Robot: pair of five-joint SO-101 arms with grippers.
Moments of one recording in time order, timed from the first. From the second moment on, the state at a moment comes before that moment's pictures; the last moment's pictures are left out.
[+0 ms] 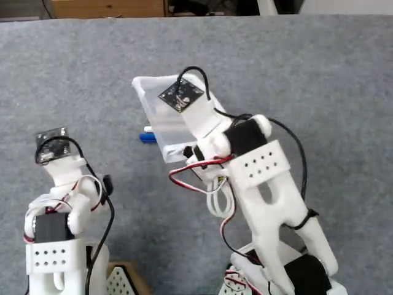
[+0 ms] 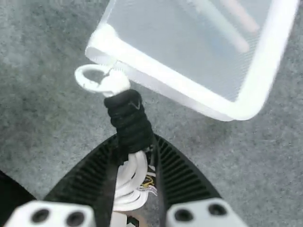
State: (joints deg) left arm -8.2 -78.2 66.2 75.5 10.5; right arm -26.0 -25.1 14.8 95.3 16.1
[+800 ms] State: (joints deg) left arm 8.3 -78.5 54.1 77.4 15.3; right arm -33.7 -24.0 0.7 100.8 16.1
